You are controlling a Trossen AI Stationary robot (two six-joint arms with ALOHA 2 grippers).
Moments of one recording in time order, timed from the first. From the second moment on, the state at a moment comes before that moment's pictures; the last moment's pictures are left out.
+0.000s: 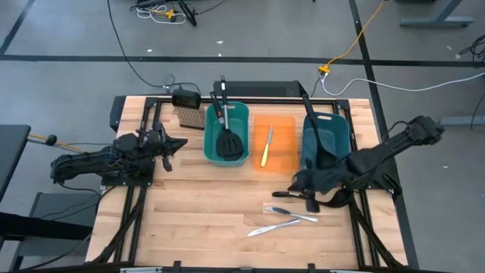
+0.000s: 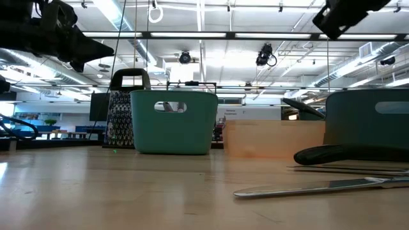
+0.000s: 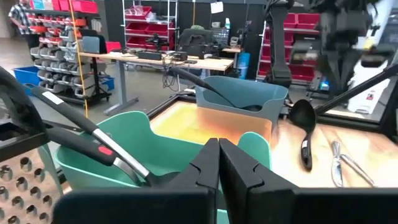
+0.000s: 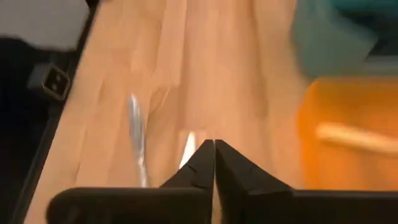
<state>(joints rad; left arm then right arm) 0.14 0.09 0.15 -0.05 -0.20 -0.08 0.46 1.12 0.87 -0.53 0.23 0.35</state>
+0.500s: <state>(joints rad) 0.14 0.09 0.15 -0.09 -0.14 -0.14 0.61 1.62 0.98 -0.50 0.20 0.36</state>
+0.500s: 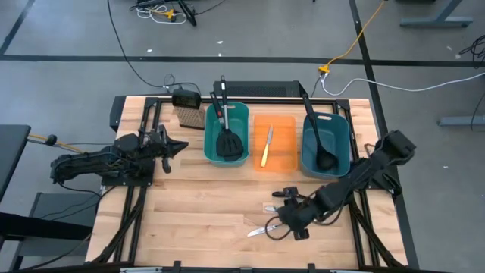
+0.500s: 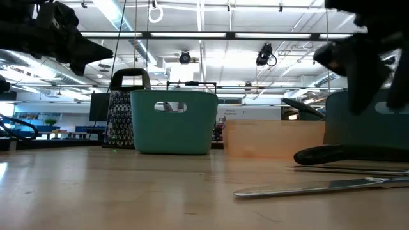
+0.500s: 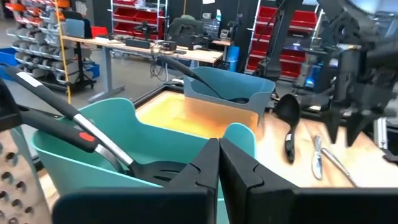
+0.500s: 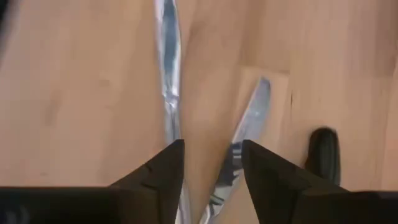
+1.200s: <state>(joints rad) 0.14 0.09 0.15 -0.10 -0.13 -0.15 0.68 1.68 0.98 -0.63 0.23 0.67</state>
